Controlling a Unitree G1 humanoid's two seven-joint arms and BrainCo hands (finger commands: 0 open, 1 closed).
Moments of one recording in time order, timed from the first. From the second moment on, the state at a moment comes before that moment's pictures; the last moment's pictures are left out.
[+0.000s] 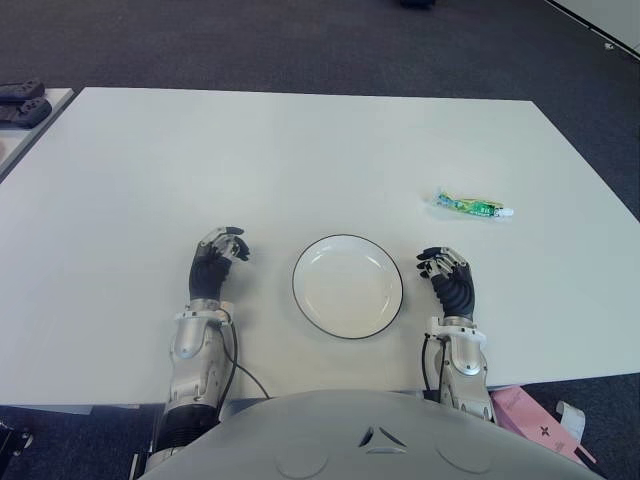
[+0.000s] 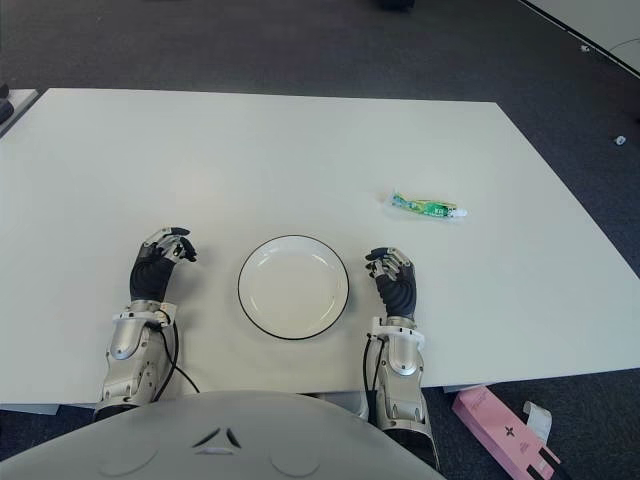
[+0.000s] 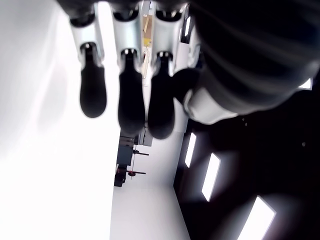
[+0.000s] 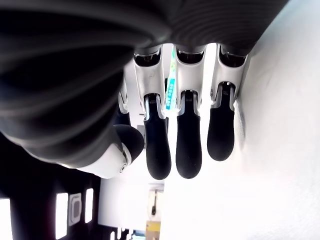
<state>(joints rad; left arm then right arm) 0.26 -0.03 0.13 0.23 -0.18 -0.39 -0.18 0.33 0.01 -0.09 0.08 -0.07 -0.29 -0.11</state>
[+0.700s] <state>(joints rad) 0.27 -0.03 0.13 0.22 -0.17 -0.37 -0.17 0.27 -0.17 -0.22 0.01 -0.12 -0.29 -0.12</state>
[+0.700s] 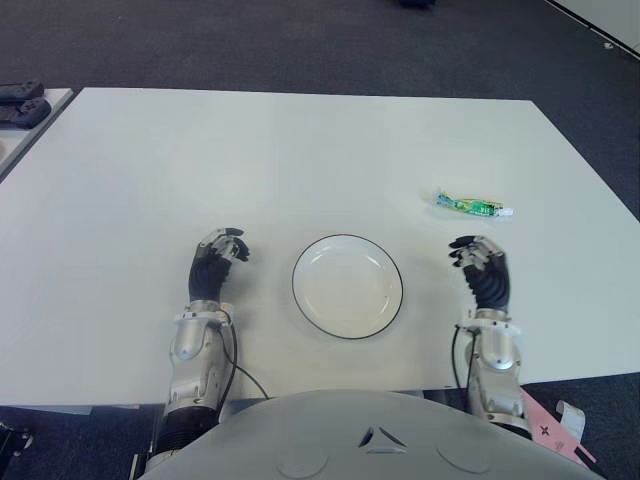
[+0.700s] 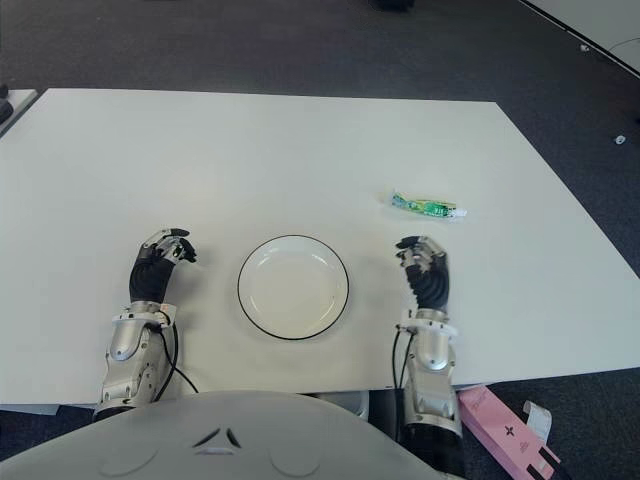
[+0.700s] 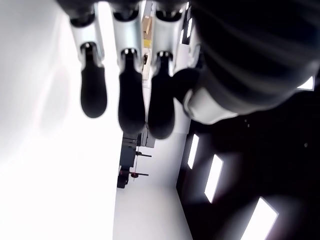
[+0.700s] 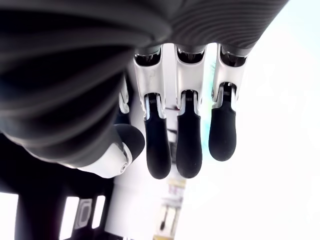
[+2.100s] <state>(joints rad) 0.26 -0.06 0.11 0.25 -0.18 -0.42 -0.17 -0.12 -0.64 -0.13 0.15 -0.41 -0.18 0.07</state>
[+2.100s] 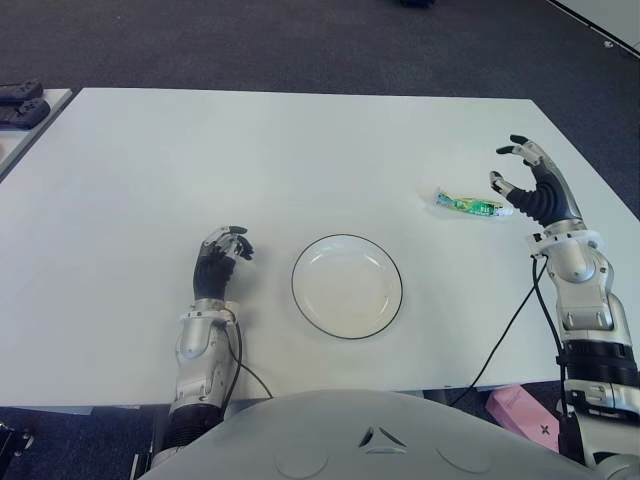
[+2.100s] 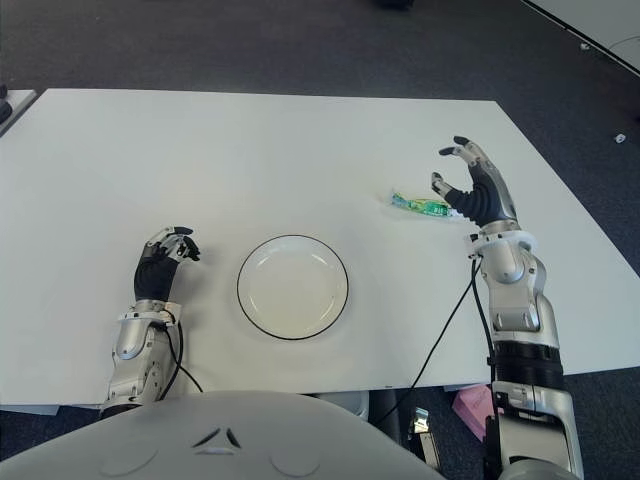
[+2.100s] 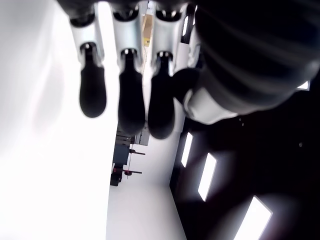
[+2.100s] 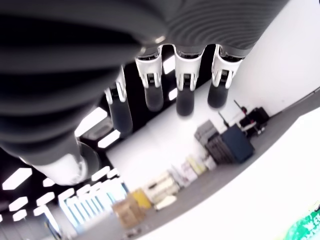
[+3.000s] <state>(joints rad) 0.27 -0.06 0.12 0.24 -0.19 -0.44 -0.16 -0.49 -0.77 0.28 0.78 -0.75 -0.38 -0.01</state>
